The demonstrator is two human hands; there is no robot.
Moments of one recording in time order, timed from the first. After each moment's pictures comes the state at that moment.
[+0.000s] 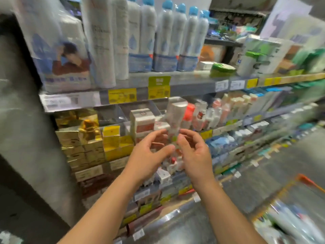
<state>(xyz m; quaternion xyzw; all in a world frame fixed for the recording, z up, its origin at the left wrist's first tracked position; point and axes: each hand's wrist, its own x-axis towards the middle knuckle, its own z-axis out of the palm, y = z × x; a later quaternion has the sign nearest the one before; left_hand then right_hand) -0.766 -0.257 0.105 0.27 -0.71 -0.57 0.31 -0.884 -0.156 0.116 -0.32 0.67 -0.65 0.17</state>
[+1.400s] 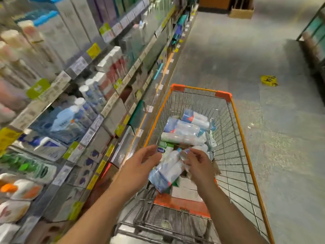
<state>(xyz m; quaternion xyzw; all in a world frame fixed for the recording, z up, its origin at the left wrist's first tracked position) -1.160 0.069 -0.043 0.16 -0.80 -0.56 -0.14 -1.199 0.269 -0.134 0.25 0.72 -0.64 0.10</state>
